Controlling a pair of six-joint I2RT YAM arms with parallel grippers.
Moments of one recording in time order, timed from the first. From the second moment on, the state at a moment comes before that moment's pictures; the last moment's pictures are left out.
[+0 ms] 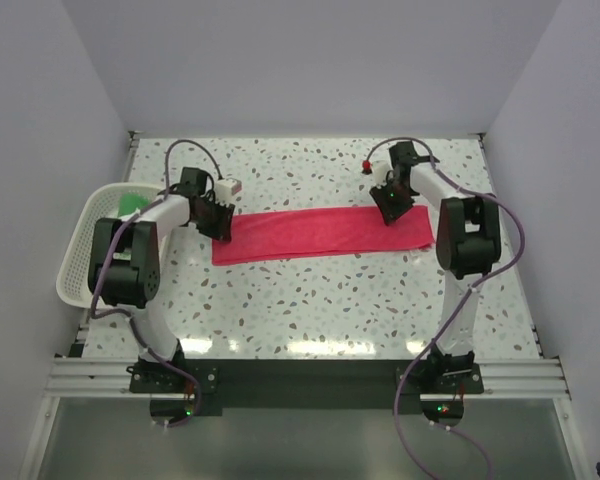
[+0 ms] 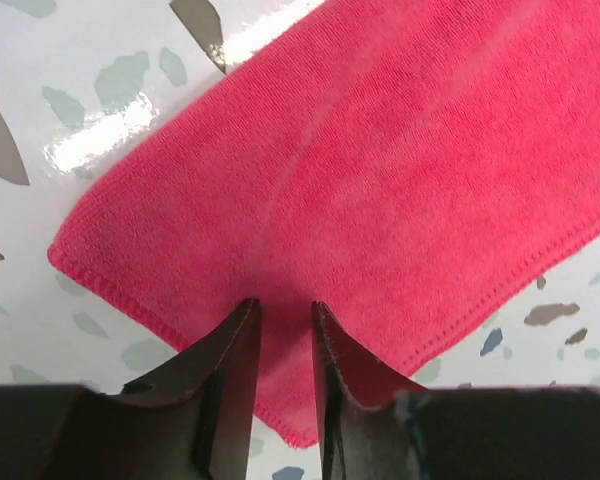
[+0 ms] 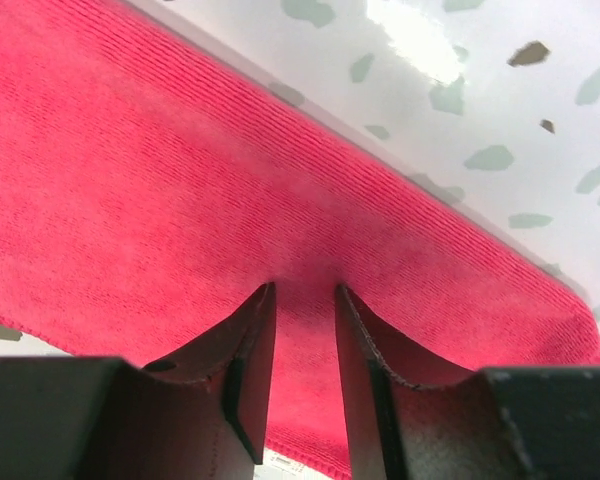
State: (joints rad) left arm -0.09 1.84 1.16 -0.45 0.33 0.26; right arm 0.15 2.12 1.63 -0.79 -0.10 -0.45
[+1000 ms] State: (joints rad) left arm -0.09 1.74 1.17 -0.52 0.37 0.30; right arm -0.14 2.05 1.49 -0.78 -0.17 -0.13
